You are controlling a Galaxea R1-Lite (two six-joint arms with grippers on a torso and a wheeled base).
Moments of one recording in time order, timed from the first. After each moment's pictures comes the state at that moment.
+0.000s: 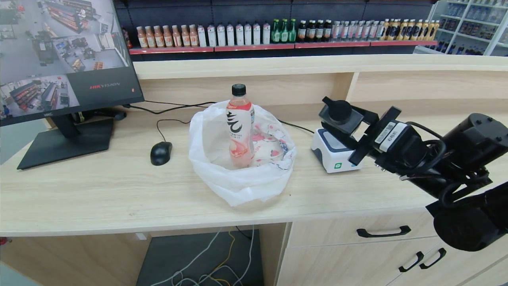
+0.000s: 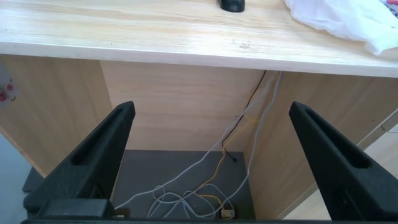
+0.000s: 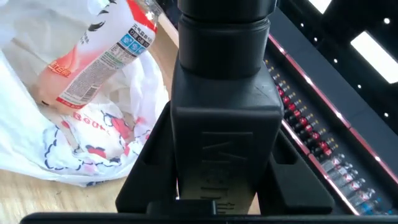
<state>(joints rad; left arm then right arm) 0.00 0.00 0.00 0.00 0.01 -0.02 0.31 1.86 -0.71 -1.57 0.55 -0.85</state>
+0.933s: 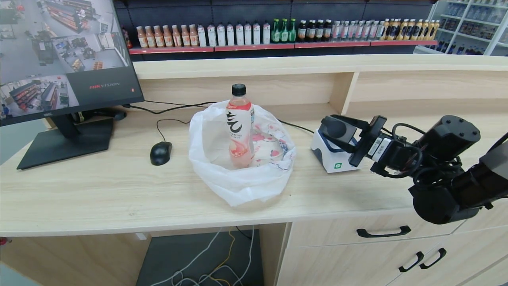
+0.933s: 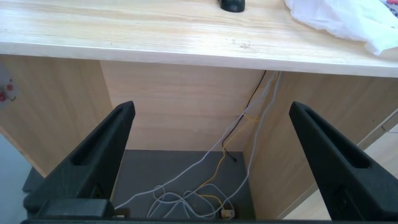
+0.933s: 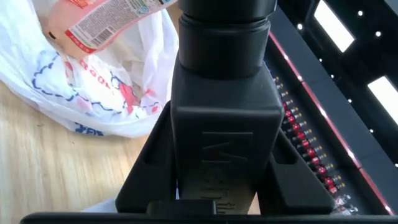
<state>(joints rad) 0.00 0.00 0.00 0.00 0.01 -0.02 0.16 2.05 -0.89 -1.57 0.83 -0.94</state>
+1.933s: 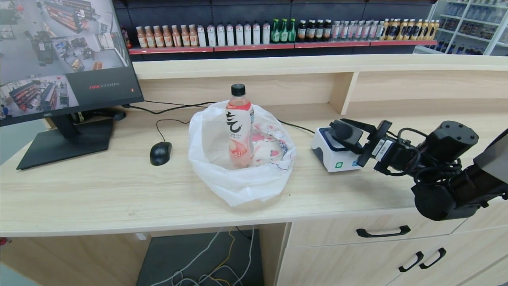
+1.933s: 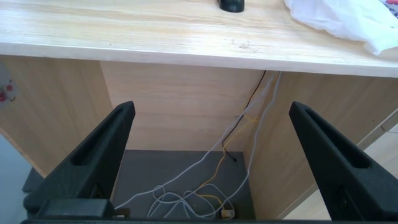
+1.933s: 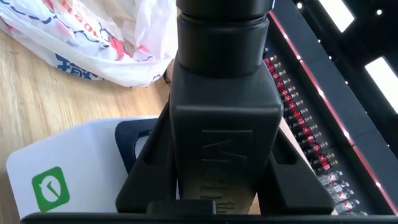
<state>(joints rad) 0.00 0.00 0.00 0.00 0.01 -0.02 0.08 2.12 -0.92 -1.57 0.84 -0.94</state>
